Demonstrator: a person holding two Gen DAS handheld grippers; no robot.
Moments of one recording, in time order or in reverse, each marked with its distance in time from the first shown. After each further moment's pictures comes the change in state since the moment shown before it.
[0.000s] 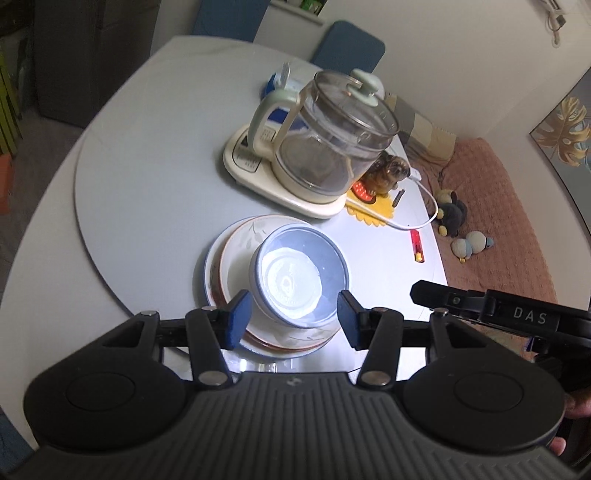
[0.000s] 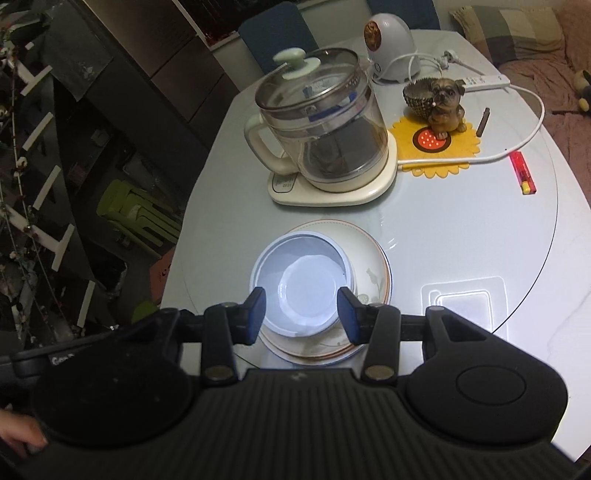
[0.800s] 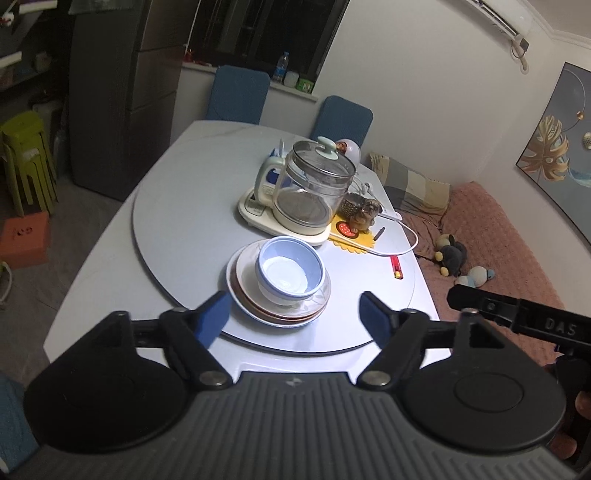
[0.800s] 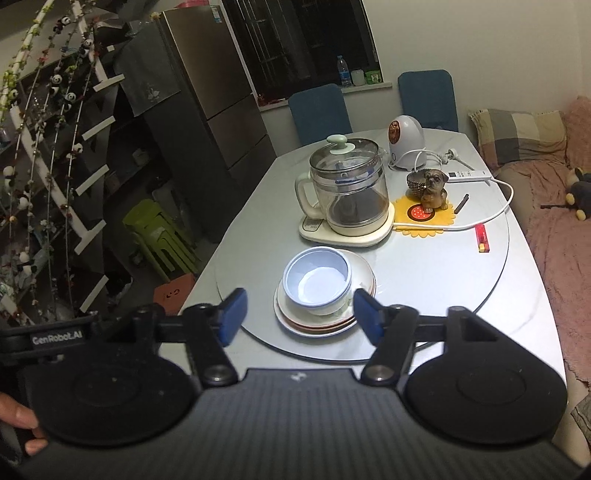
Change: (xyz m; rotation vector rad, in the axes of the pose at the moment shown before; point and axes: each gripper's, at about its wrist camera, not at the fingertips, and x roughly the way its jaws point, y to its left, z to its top) left arm -0.182 -0.056 -0.139 0.083 -0.280 0.084; right arm -0.156 0.023 -0.102 -0.209 -0.259 0.007
